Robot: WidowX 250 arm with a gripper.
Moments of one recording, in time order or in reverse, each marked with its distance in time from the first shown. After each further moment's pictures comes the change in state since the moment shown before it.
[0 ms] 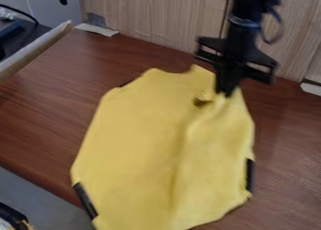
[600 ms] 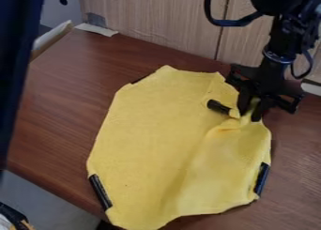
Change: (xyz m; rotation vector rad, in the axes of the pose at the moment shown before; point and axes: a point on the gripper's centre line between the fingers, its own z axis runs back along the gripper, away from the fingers) arm 0.019 -0.022 -0.047 0.068 0.031 -0.025
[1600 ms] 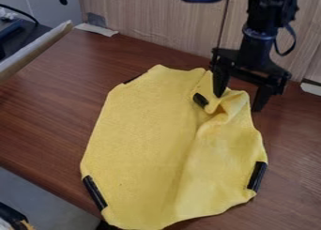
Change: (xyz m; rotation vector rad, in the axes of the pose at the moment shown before) arm -0.016 0.024 0.046 -0.089 -0.026 0.009
